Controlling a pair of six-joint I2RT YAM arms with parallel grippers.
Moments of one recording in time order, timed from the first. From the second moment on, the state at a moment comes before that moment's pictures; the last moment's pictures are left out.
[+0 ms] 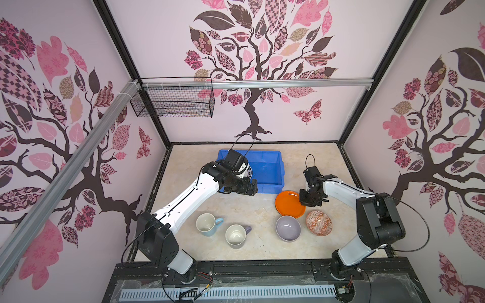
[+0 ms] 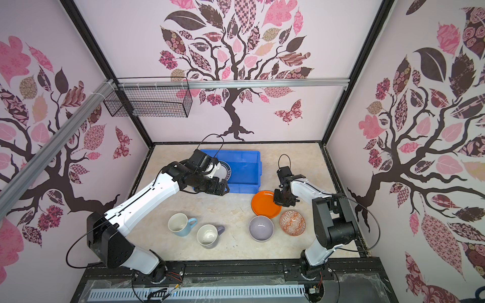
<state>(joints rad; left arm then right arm) -0.60 1.54 1.43 -0.97 0.21 -0.34 0.21 1.62 0.96 -0.72 -0.07 0.43</state>
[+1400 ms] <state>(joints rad) -0.45 1.55 1.43 -0.99 0.18 -0.32 0.21 1.46 1.08 -0.87 -0.19 0.43</state>
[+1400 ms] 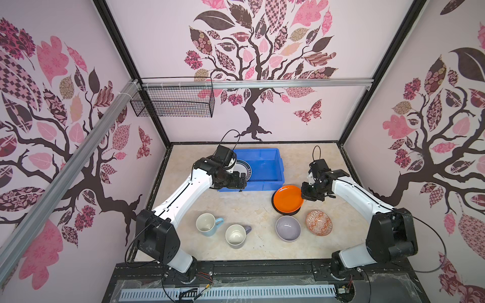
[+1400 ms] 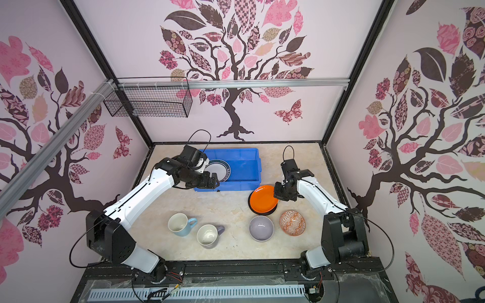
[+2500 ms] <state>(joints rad) -0.35 1.52 1.43 -0.98 0.08 -0.33 0.21 1.39 1.27 -0.84 -0.38 0.50</state>
